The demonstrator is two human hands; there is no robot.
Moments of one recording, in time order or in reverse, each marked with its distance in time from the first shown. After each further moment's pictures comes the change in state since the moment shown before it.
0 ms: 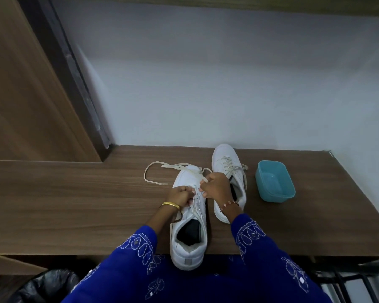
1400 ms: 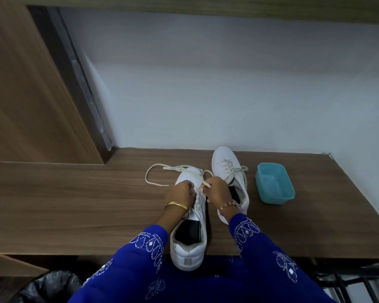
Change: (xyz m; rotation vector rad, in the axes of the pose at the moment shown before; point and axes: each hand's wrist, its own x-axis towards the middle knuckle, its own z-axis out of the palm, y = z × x) left_hand -0.006 0.011 0.003 0.865 0.180 0.293; right_hand 0.002 0.013 0.000 -0.402 -0.024 -0.245
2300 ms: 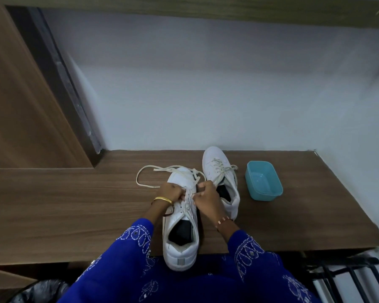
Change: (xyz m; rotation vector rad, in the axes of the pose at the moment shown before) left_hand 0.021 -0.011 -0.002 -0.384 -0.176 -0.142; right_hand -0.041 -0.009 -0.006 0.297 0.001 0.183
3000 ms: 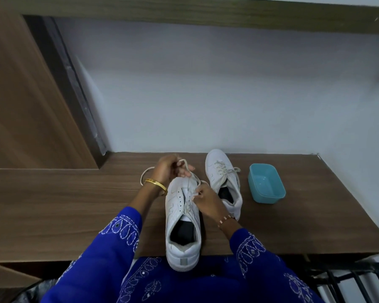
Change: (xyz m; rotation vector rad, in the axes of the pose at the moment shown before) left_hand -0.033 0.063 -0.048 -0.747 -0.169 0.258; right_hand 0.003 -0.001 0.002 -0.223 -0.113 -0.075
